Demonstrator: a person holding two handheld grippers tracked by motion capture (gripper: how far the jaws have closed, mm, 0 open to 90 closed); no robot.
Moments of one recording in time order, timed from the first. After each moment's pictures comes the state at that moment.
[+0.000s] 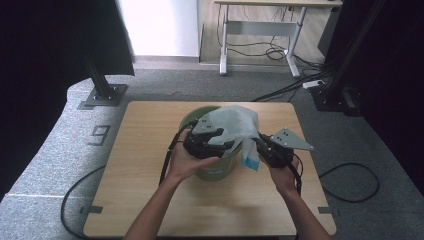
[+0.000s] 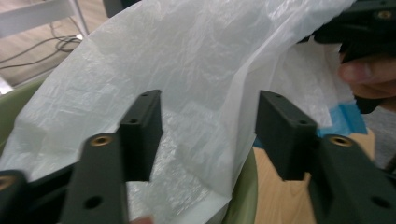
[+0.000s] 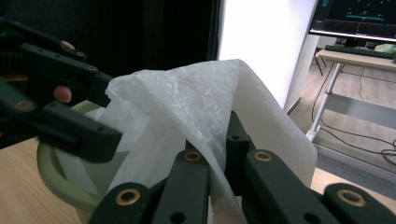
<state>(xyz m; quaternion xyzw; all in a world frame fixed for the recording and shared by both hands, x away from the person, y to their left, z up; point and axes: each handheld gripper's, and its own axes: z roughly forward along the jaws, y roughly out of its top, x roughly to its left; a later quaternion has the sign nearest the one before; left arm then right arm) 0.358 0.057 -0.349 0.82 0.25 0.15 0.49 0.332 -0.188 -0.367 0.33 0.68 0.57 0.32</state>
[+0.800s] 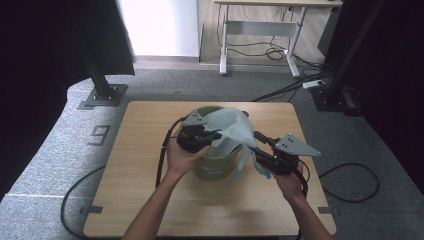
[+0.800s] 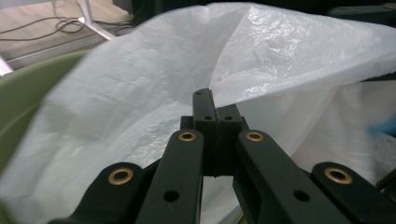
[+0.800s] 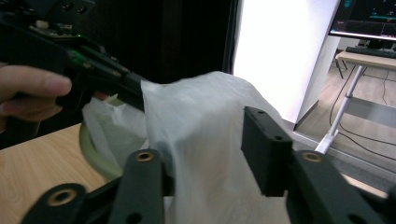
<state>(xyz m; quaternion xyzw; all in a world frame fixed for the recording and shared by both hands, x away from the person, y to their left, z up) 0.374 0.085 -0.350 0.80 0.31 0.11 0.50 0.309 -0.199 -0.366 0.30 0.70 0.58 0.30</state>
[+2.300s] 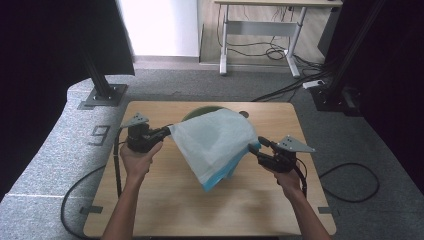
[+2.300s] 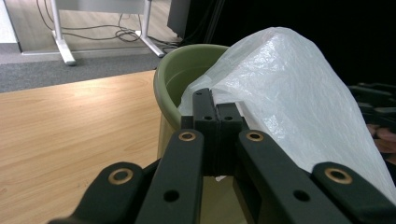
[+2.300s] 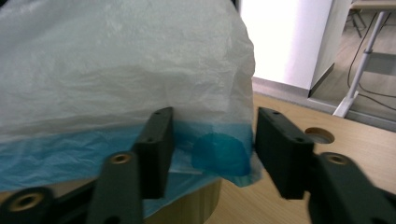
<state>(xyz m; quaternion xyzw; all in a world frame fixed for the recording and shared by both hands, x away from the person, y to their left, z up) 0.370 0.203 -0.365 0.72 0.41 0.13 0.54 0.356 -0.221 -0.432 0.35 0.71 0.57 0.23</state>
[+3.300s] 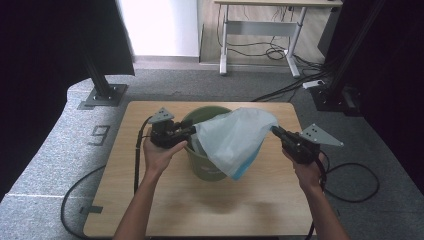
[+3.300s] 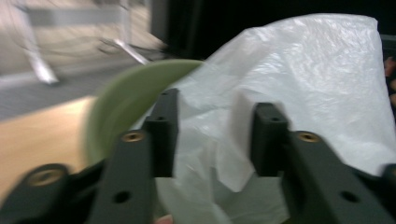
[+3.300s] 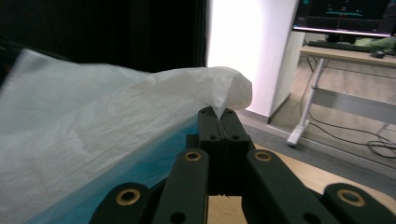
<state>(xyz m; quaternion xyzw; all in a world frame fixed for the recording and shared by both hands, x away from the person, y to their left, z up) 0.375 0.154 -0.356 0.74 0.36 0.16 0.55 0.343 -0.256 -0.370 0.34 0.68 0.57 0.32</state>
